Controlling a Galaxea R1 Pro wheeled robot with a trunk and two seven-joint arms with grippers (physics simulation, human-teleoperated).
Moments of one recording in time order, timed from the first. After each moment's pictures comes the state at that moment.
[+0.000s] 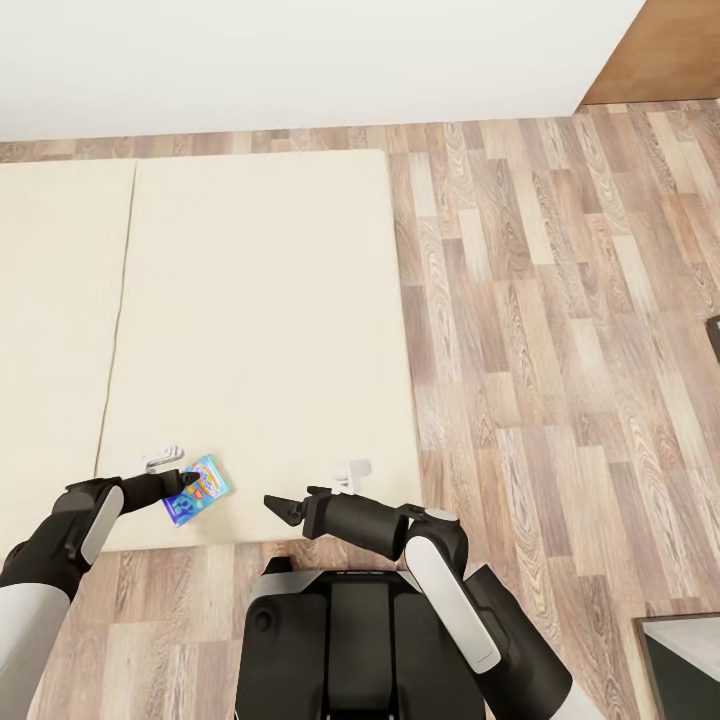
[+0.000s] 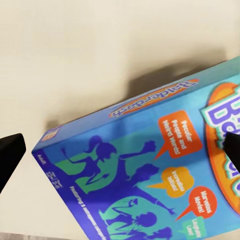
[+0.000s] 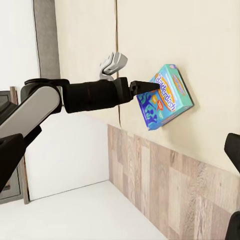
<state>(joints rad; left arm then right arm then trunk) -0.73 0.31 0.13 -0.85 0.25 0.65 -0.19 -0.49 0.09 0.53 -1.51 -0.74 0.68 0.16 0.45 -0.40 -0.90</state>
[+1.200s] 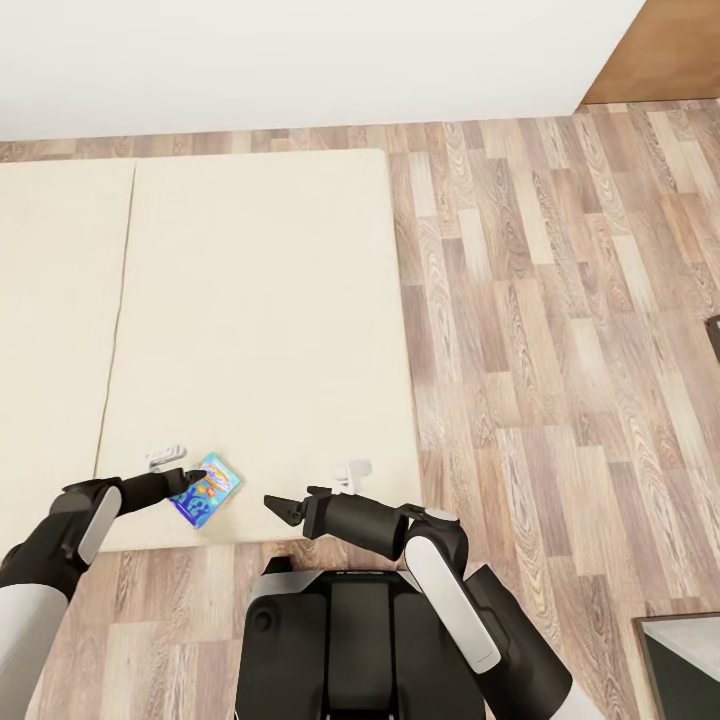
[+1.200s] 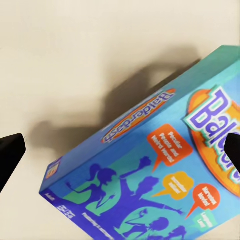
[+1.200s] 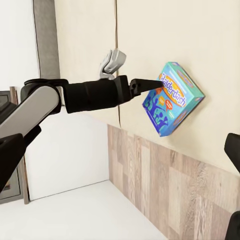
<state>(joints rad) -0.73 0.32 0.14 -0.85 0.27 0.66 -0.28 -0.49 0.09 0.53 -1.51 -0.74 0.68 0.16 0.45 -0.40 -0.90</state>
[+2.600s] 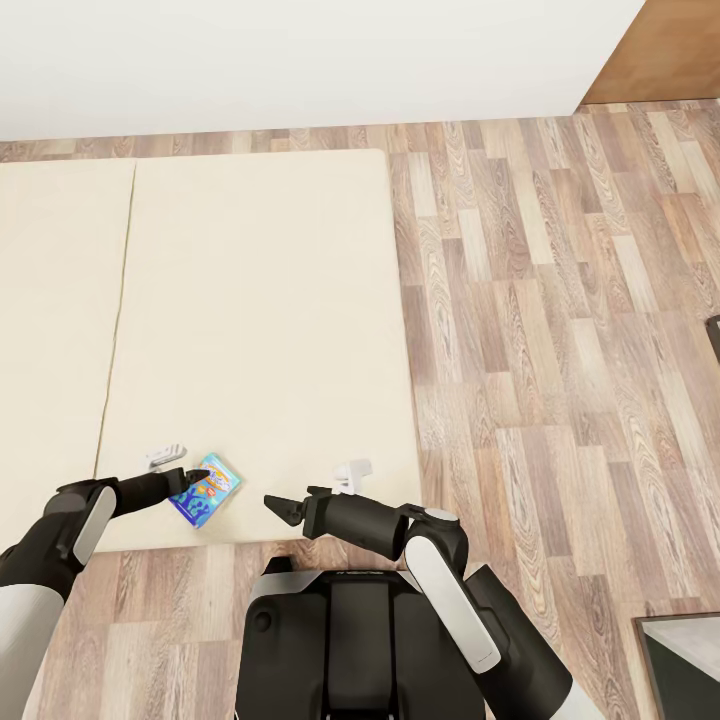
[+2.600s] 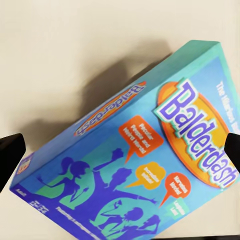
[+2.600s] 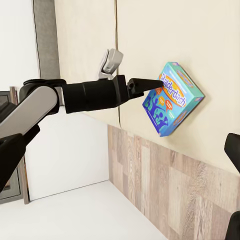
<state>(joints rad) -0.73 0.32 0.16 -0.84 0.27 0.69 -0.38 -0.49 0.09 0.53 -1.51 -0.74 0.68 0.16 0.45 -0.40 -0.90</state>
